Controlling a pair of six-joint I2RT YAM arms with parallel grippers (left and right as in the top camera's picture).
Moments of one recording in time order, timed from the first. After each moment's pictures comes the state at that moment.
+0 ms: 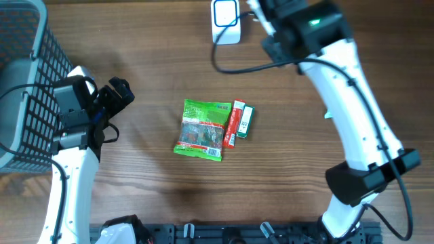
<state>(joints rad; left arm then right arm) 0.20 1.23 0.84 -0.38 0.11 -0.47 0.41 1.93 2.24 -1.53 0.39 -0.17</state>
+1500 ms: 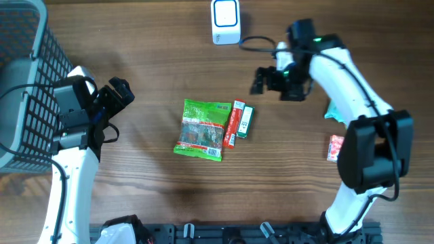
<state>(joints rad) 0.20 1.23 0.84 -0.38 0.11 -0.47 0.23 1.97 1.56 -1.05 -0.38 0.25</state>
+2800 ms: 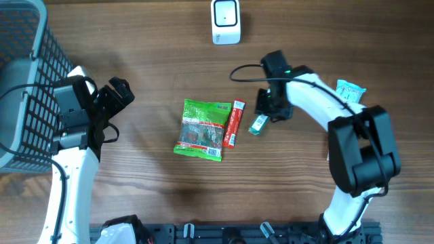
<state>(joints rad) 0.20 1.23 0.84 -0.38 0.11 -0.47 0.31 1.97 1.27 -0.77 -0.08 0.51</state>
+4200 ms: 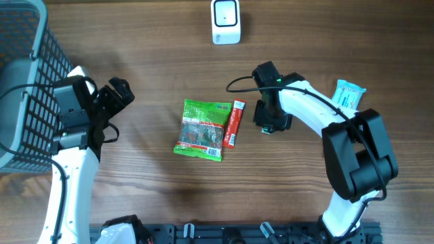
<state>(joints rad) 0.20 1.23 0.84 -0.38 0.11 -0.47 0.40 1.95 1.22 -0.84 0.03 0.63</state>
